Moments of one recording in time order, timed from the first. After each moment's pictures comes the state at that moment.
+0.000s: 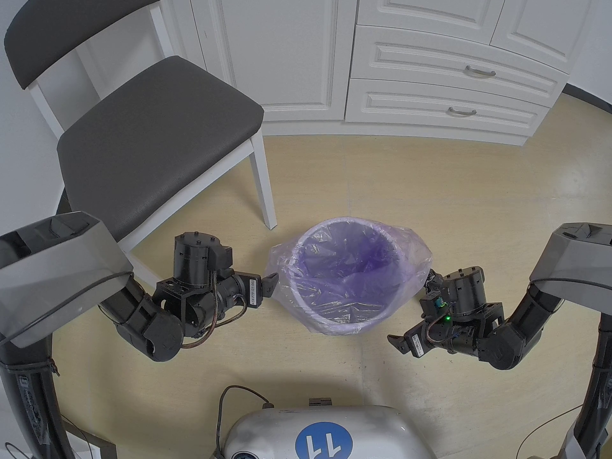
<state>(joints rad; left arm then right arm) -0.46 2.17 -0.85 -0.93 0.10 -0.14 0.43 2.16 -0.67 -0.84 -0.10 -0.17</state>
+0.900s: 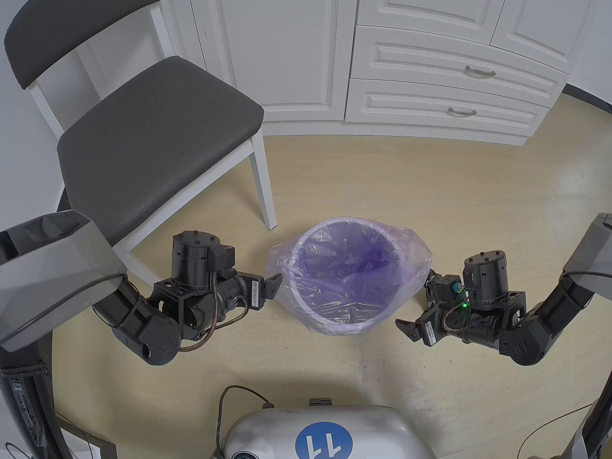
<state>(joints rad) -0.48 2.13 -0.82 -0.93 0.10 -0.11 0.43 2.00 -0.61 -0.84 -0.10 -0.19</state>
